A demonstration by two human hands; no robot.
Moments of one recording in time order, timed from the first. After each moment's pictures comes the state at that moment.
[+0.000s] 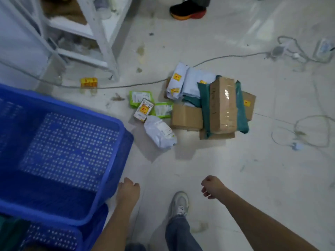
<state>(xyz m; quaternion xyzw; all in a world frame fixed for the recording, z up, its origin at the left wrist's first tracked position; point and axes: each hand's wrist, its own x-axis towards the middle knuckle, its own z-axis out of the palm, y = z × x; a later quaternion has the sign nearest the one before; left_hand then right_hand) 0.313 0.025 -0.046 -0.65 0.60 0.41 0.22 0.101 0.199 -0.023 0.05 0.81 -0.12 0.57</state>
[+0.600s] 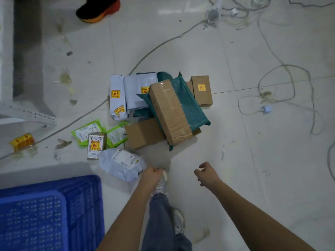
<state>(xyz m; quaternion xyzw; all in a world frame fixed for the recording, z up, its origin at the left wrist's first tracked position) 0.009 0.064 -0.070 -0.47 0.66 0.50 0.32 -0.063 0.244 -0.051 0.20 0.81 -0.26 0.49</state>
